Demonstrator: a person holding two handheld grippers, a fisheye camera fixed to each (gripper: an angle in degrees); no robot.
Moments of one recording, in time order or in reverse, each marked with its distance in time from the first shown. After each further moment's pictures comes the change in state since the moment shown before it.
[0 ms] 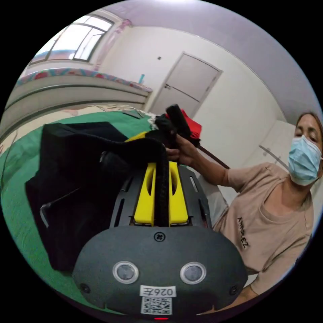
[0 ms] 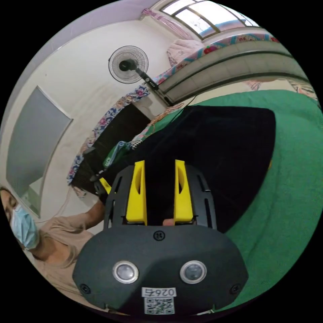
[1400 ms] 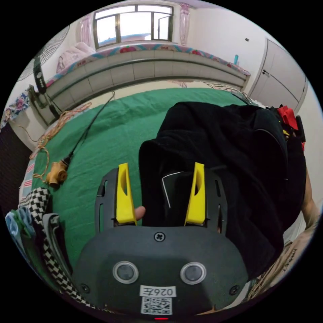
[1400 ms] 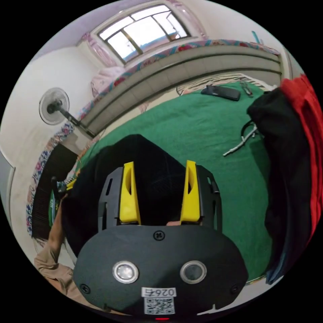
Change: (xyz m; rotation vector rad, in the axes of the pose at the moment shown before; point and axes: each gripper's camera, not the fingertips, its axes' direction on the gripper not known) left arm -0.248 0.056 -0.076 -0.219 -0.805 -0.367; right arm 0.102 0.107 -0.268 0.184 0.581 0.350
